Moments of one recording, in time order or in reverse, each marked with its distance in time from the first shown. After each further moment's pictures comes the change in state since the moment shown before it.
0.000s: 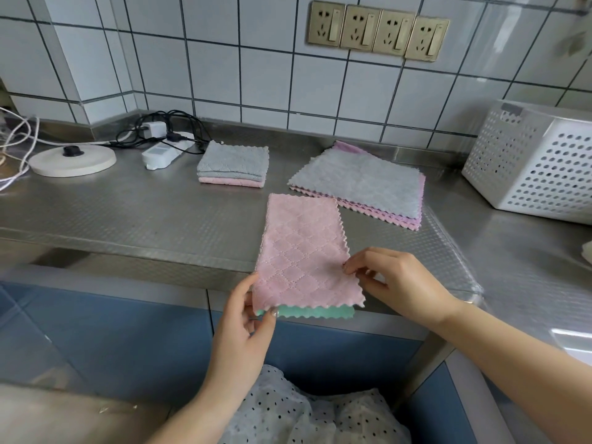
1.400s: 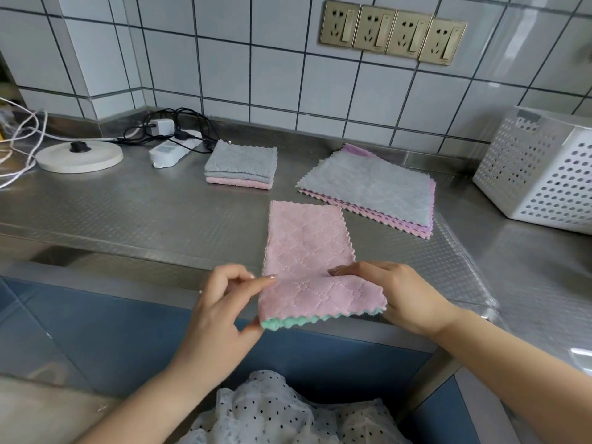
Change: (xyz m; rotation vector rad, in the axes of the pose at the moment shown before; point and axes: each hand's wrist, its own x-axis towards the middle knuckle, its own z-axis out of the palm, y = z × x) left_hand 0.028 0.015 -0.044 0.611 -0.100 0.524; right_hand 0.012 -0.005 0.008 -0.001 -0.226 0.050
